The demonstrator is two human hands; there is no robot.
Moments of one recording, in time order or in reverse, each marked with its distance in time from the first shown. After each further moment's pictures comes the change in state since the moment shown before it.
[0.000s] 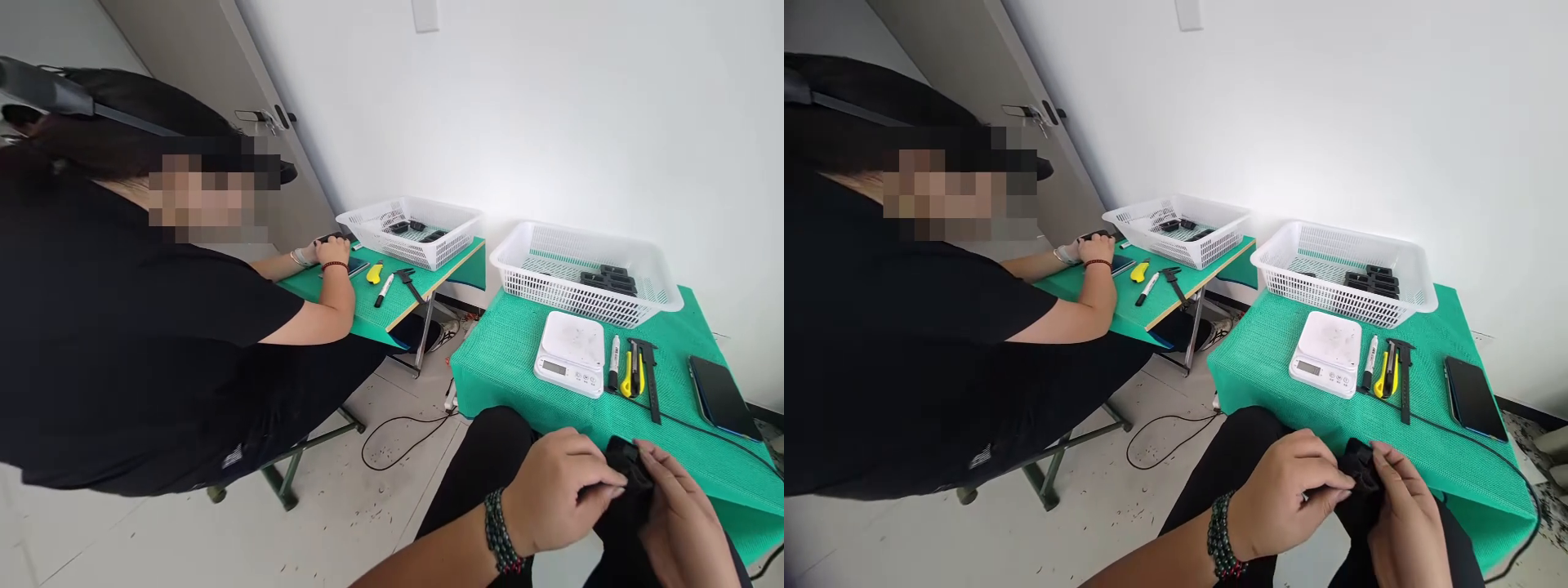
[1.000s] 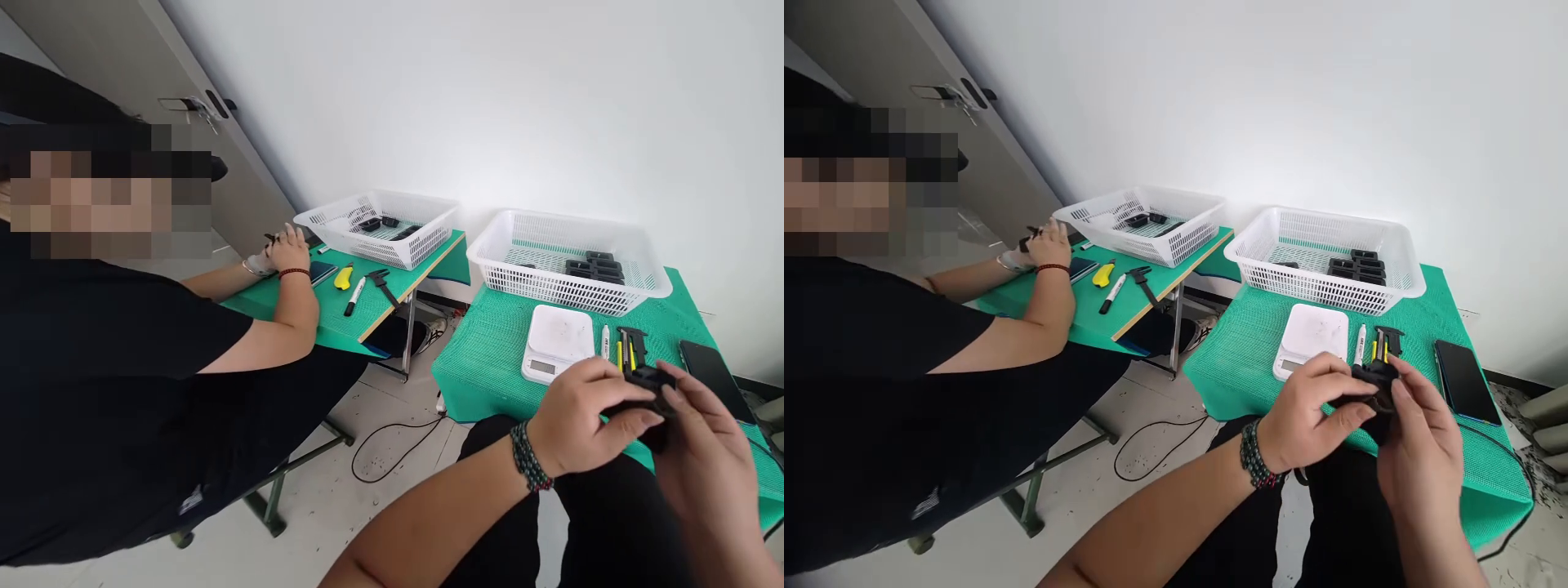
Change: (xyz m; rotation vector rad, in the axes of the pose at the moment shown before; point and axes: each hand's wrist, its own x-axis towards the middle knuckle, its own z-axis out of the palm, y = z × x) left_hand 0.091 -0.013 -0.008 -0.210 0.055 0.076; right_hand 0.019 -0.053 0.054 -0.012 -0.025 -0.439
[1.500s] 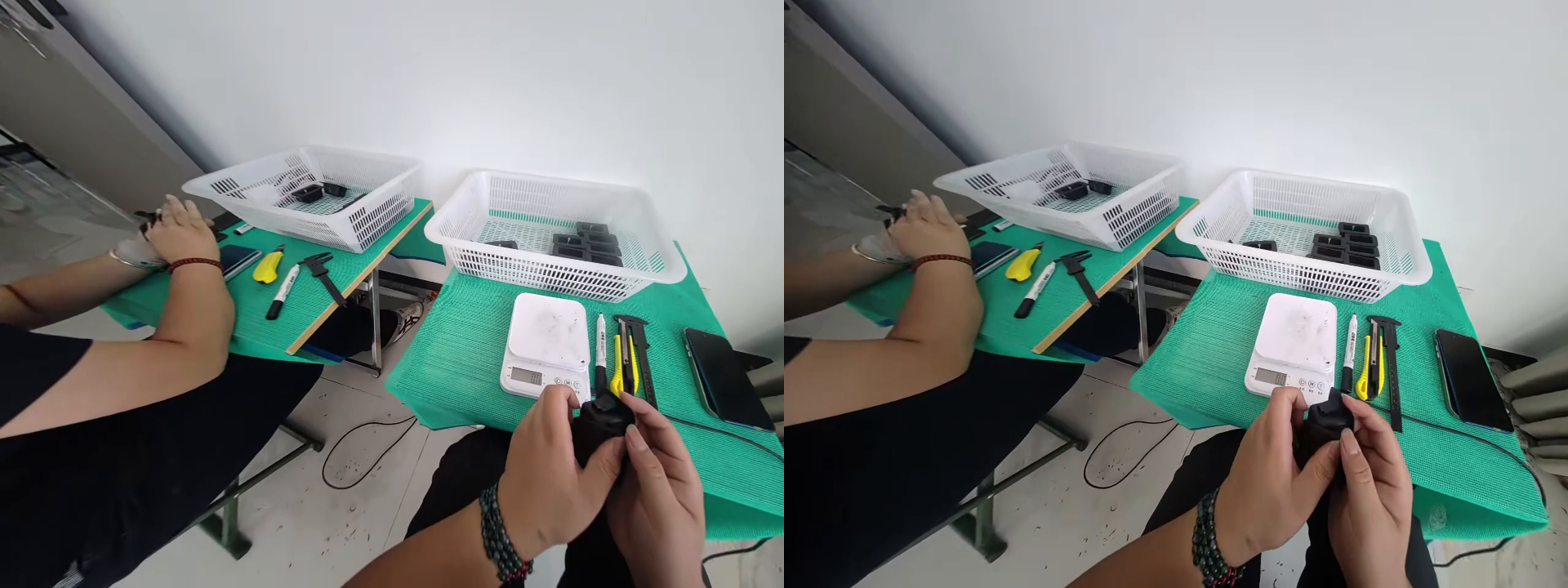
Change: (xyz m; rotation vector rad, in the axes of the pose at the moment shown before) left_hand -0.026 -0.026 0.007 0.182 -0.054 -0.614; right_hand -0.005 0.061 0.006 -0.022 0.053 0.054
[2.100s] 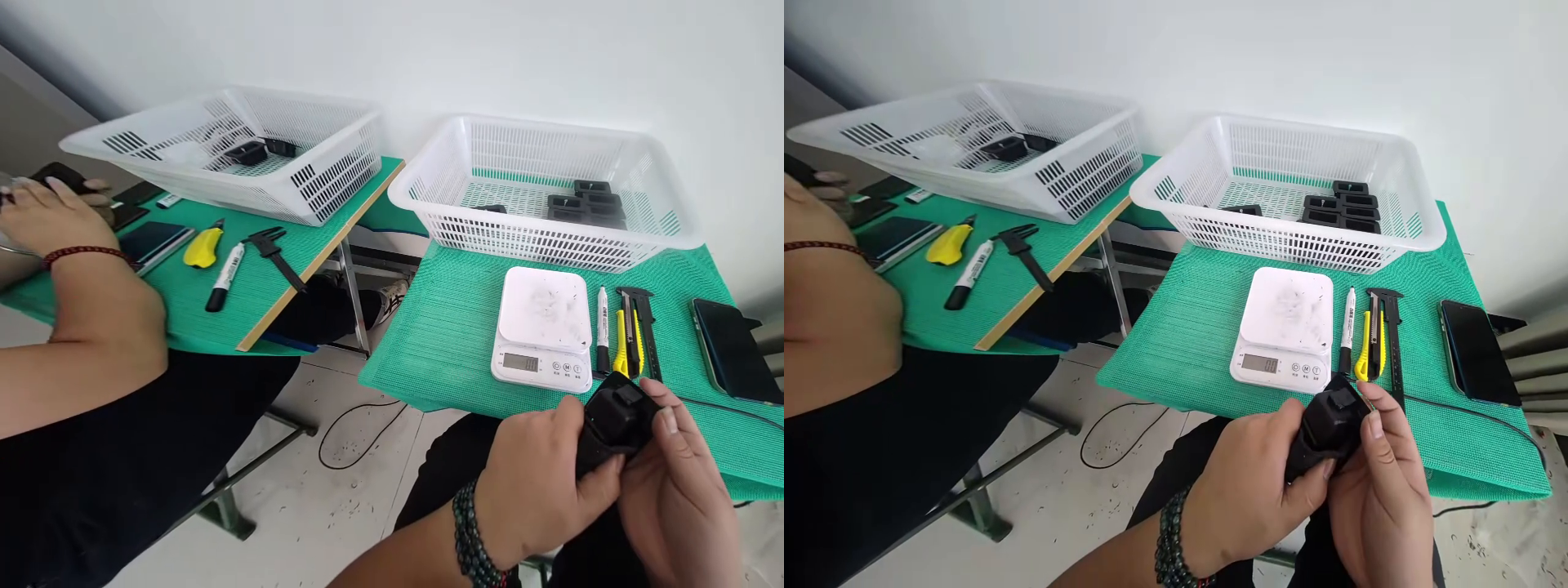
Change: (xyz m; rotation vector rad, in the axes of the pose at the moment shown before) left_hand 0.005 -0.015 -0.010 0.225 -0.263 0.088; right_hand 0.009 -0.007 0.002 -0.009 0.032 0.115
